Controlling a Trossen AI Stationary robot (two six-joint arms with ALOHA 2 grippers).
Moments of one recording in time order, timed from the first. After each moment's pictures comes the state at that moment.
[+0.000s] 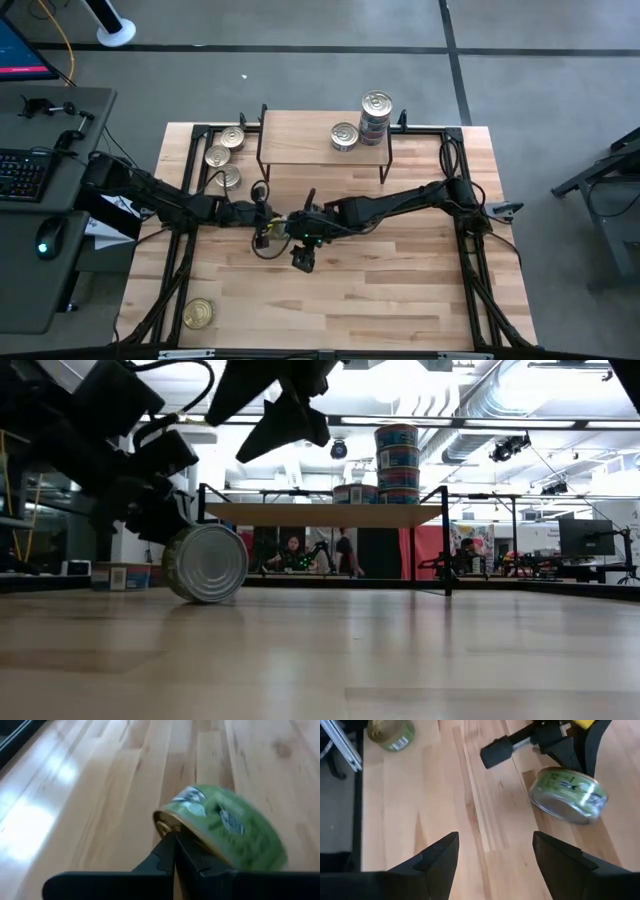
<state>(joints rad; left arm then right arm) -0.12 1.29 0.29 0.38 -0.31 0.00 0.18 2.10 1.89 -0.69 0.02 0.43</state>
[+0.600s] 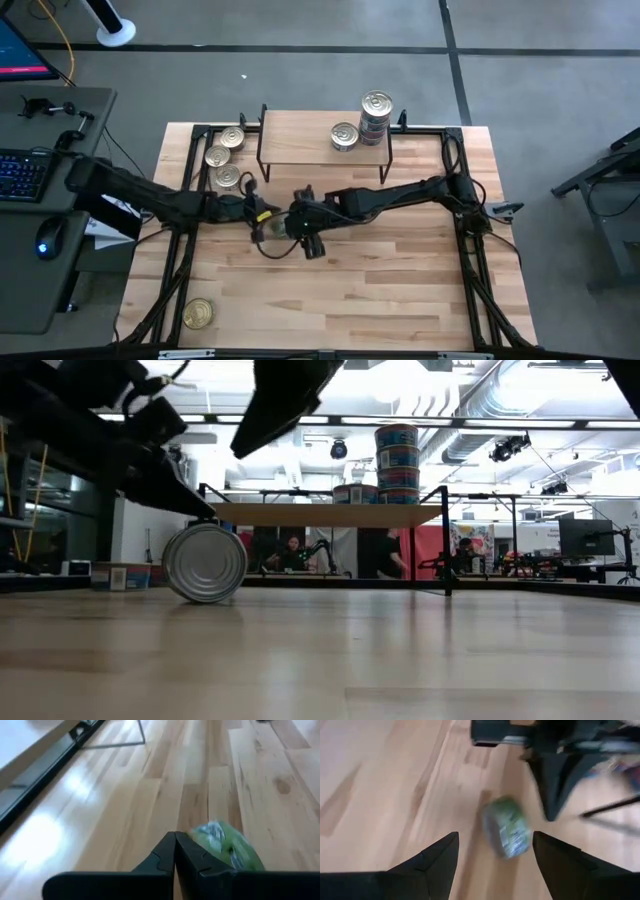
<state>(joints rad) -0.13 1.05 0.29 0.23 -0.37 0.01 0.13 2.09 1.89 -0.68 0.12 -0.22</state>
